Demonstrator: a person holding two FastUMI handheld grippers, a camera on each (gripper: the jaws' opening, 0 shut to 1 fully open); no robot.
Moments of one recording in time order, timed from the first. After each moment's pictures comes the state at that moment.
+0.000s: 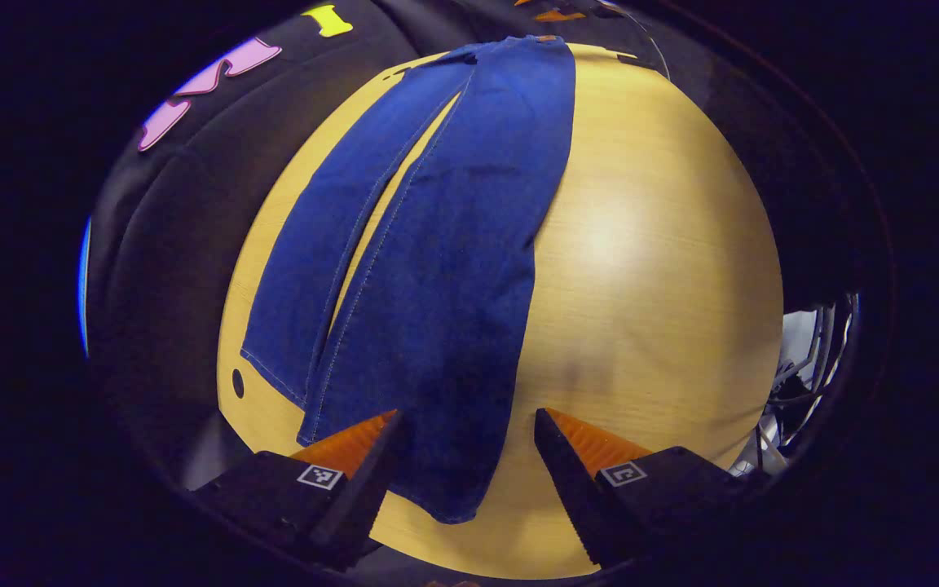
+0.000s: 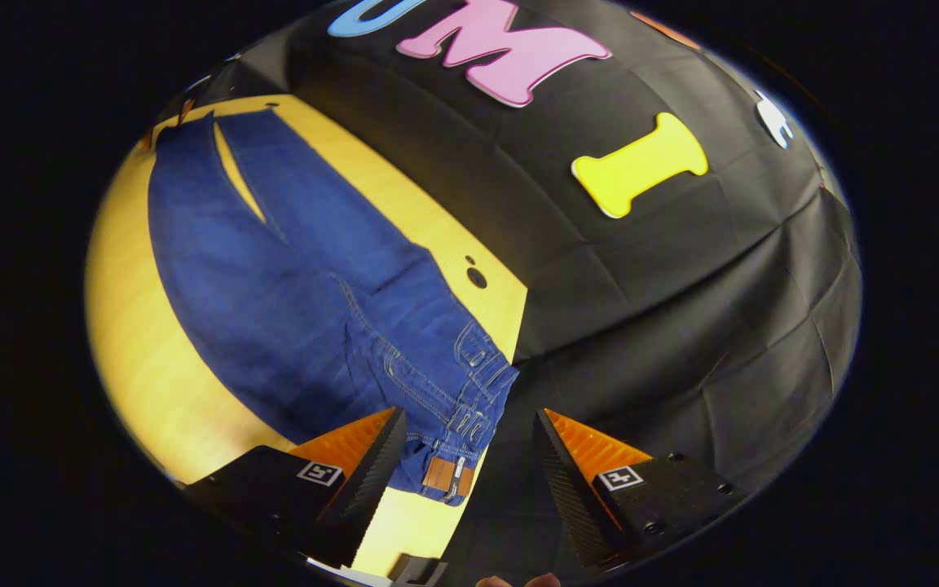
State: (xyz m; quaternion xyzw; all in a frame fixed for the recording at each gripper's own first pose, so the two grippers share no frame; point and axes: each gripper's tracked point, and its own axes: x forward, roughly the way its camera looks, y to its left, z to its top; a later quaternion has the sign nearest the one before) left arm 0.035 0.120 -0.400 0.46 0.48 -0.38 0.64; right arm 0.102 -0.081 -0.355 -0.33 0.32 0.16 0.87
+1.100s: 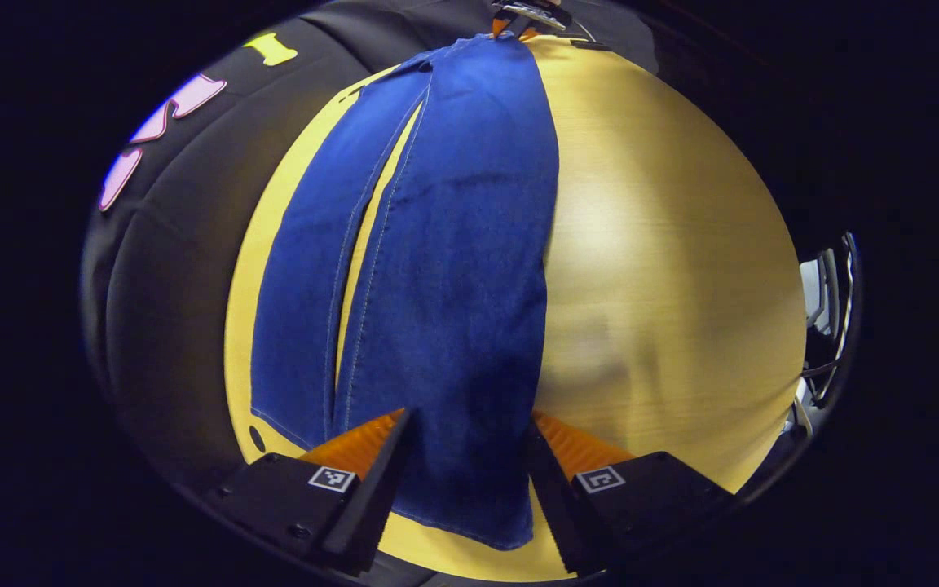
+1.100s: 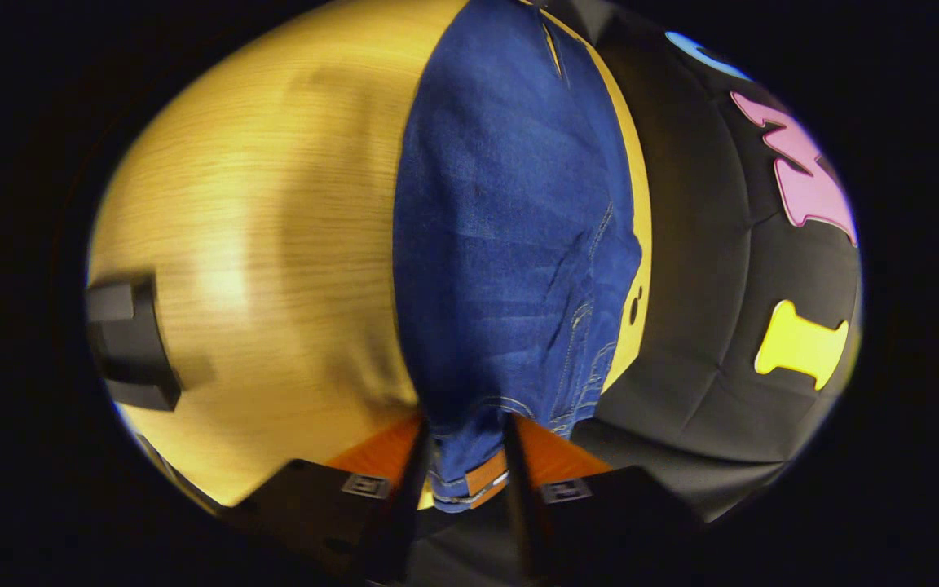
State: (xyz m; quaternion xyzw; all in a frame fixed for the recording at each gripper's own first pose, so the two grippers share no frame) left arm 0.074 0.096 -0.413 0.51 0.40 -0.43 0.62; right arm 0.053 -0.078 -0.486 -0.57 0.32 0.36 0.66
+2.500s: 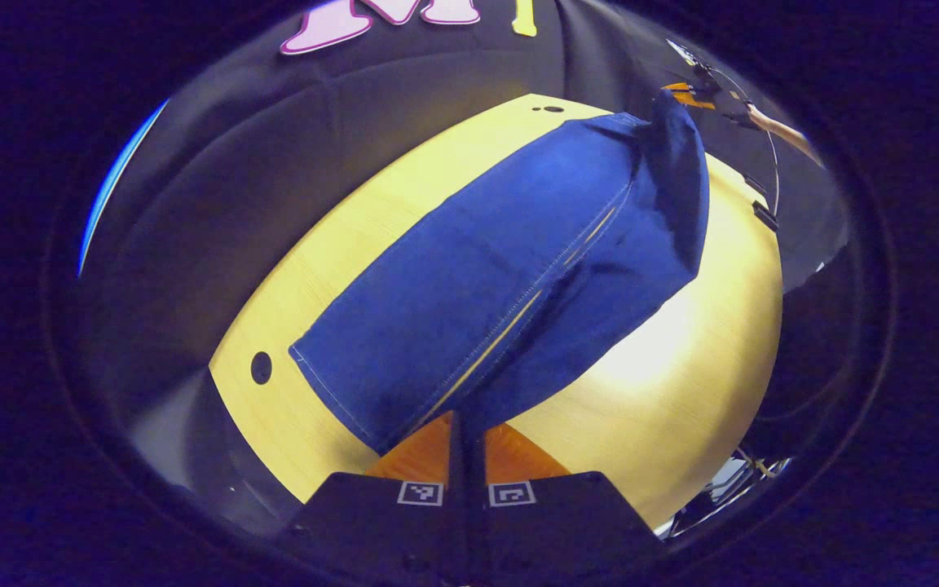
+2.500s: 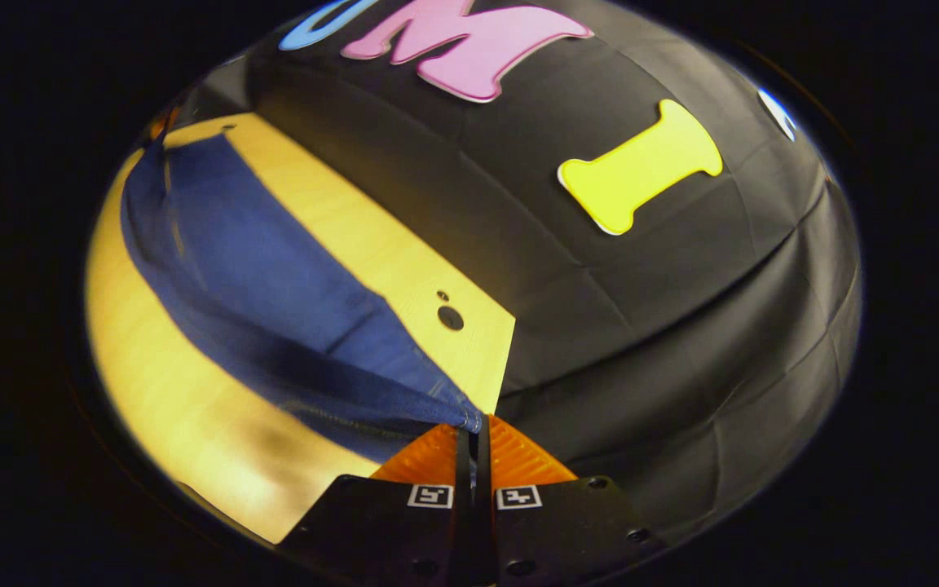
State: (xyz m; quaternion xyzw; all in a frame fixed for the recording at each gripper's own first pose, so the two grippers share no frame) left arm 0.185 0.064 -0.322 0.27 0.52 -0.30 0.75; right arm 0.229 -0.058 -0.328 -0.25 0.31 0.12 0.91
